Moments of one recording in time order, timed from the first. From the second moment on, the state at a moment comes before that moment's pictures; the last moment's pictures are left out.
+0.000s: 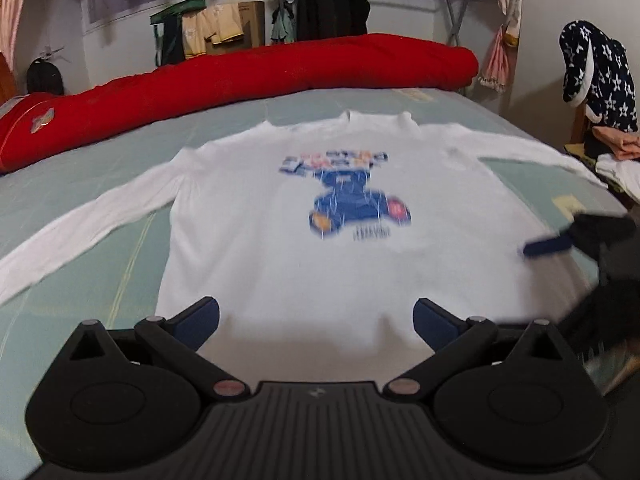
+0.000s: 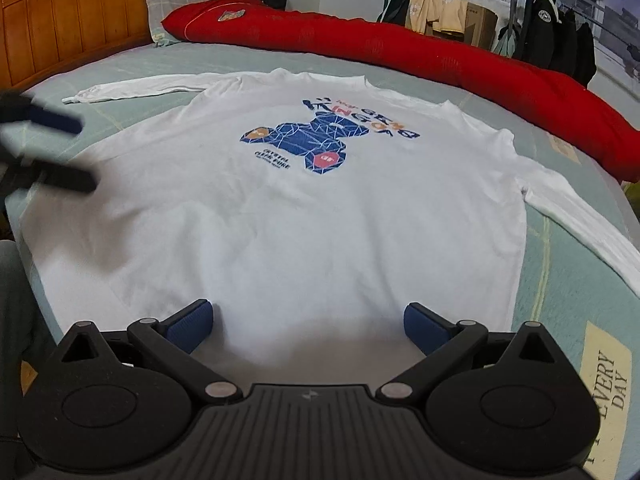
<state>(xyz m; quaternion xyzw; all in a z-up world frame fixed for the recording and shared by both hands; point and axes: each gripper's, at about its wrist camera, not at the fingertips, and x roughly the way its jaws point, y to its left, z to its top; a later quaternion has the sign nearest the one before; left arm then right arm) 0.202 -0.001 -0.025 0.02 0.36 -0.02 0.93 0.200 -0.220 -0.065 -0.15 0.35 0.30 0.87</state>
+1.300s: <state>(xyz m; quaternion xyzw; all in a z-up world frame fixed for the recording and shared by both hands) 0.503 0.169 -0.073 -0.25 0.43 0.02 0.87 0.263 -0.182 -0.063 -0.02 0.35 0.34 0.87</state>
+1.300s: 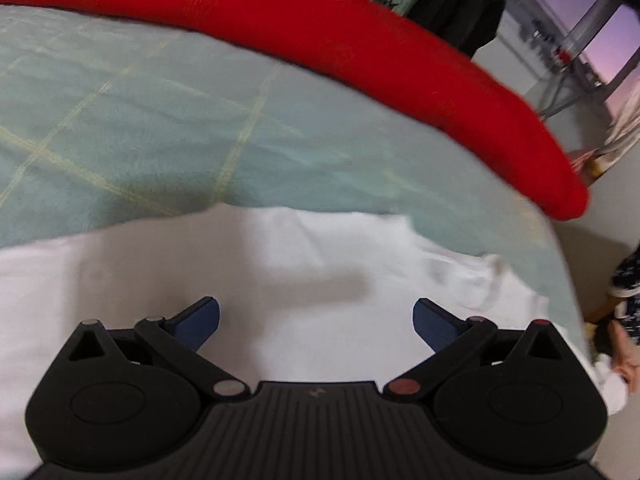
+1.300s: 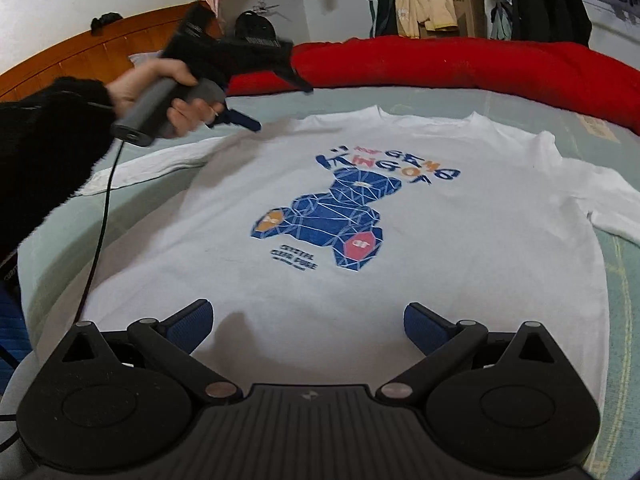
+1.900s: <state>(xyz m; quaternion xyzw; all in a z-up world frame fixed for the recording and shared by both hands) 0.457 0.177 -0.058 -0.22 0.40 -0.02 0.89 0.265 -0.179 -0.067 -0.04 0.35 0.34 0.87</state>
